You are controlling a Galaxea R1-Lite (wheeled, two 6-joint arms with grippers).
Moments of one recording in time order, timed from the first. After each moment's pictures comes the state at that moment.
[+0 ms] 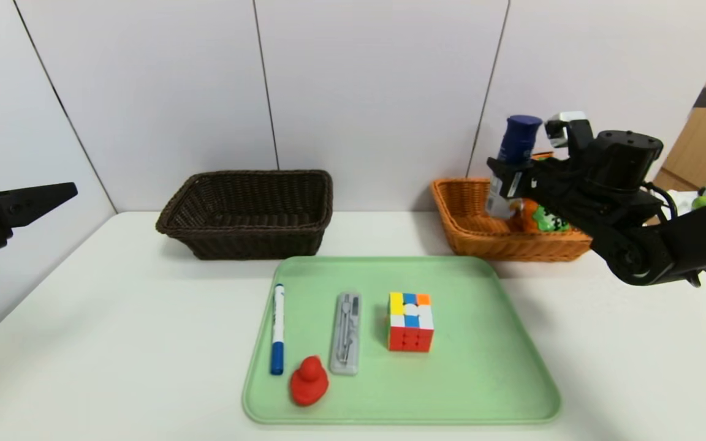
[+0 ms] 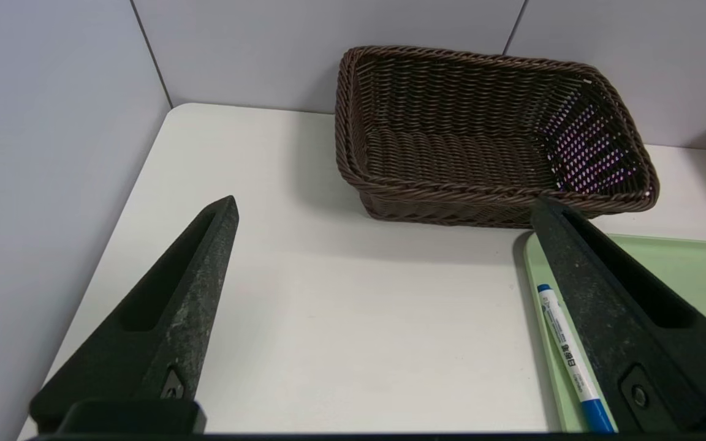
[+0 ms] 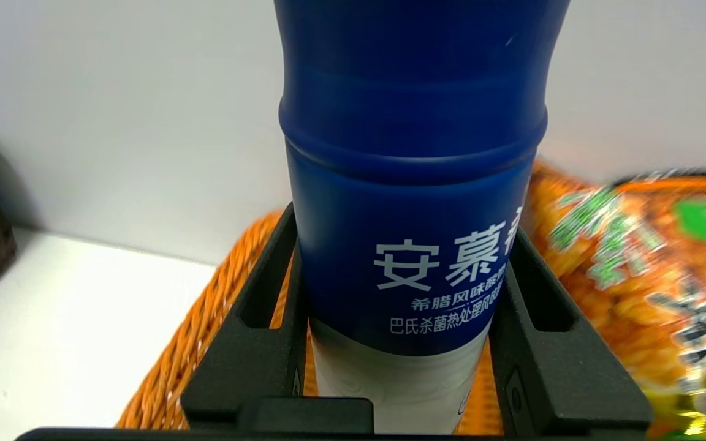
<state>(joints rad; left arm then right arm) 0.03 1.06 -0.85 -0.06 -0.02 -0.10 0.14 2.03 -1.10 -0.97 0.09 0.00</state>
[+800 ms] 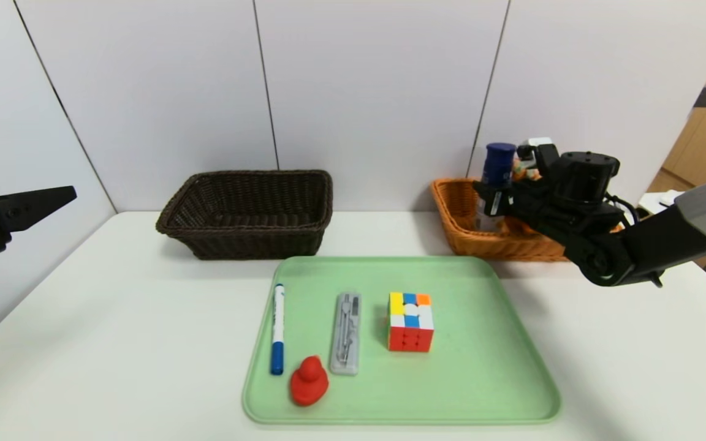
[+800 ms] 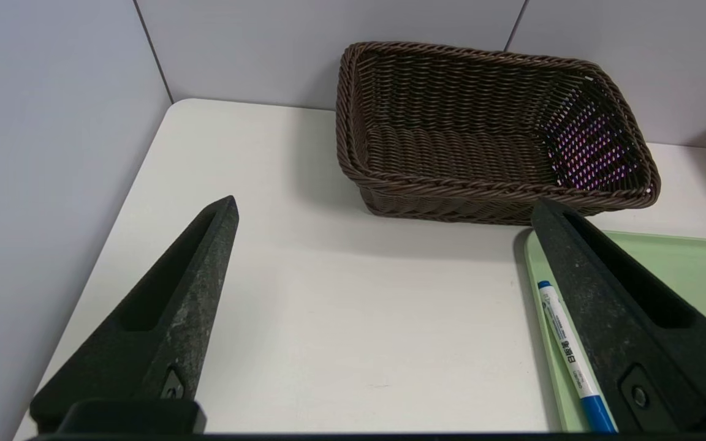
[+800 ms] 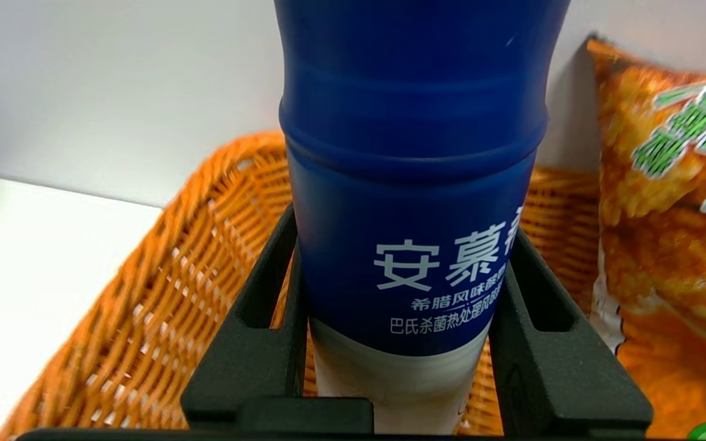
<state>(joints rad) 0.03 1.05 -0.84 -0.06 -0.02 -0.10 0.14 2.14 -1.16 -0.91 0.09 0.00</state>
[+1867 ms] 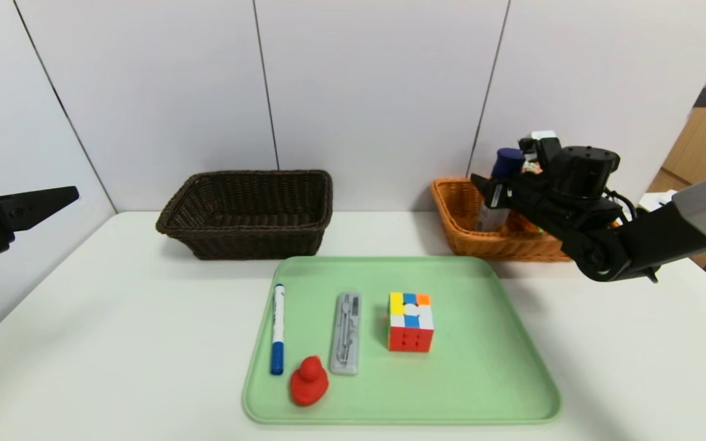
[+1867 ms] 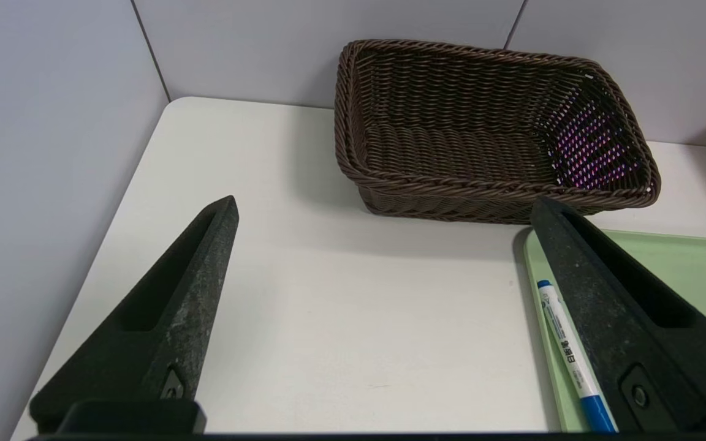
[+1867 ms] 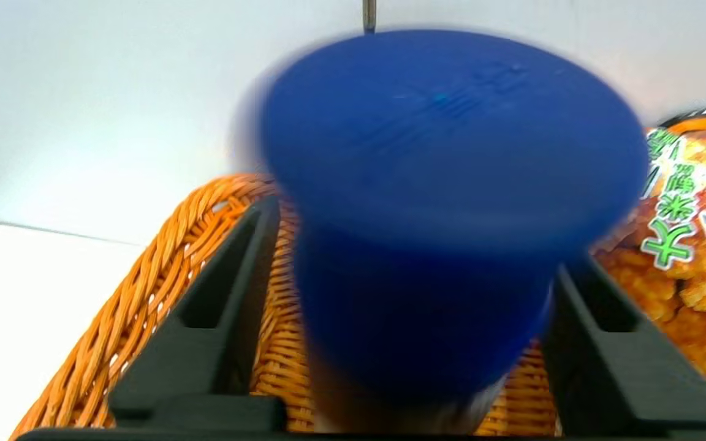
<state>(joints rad) 0.03 1.06 -0.84 -0.06 -0.02 -0.10 0.14 2.15 -1.20 -0.94 0.03 -0.01</state>
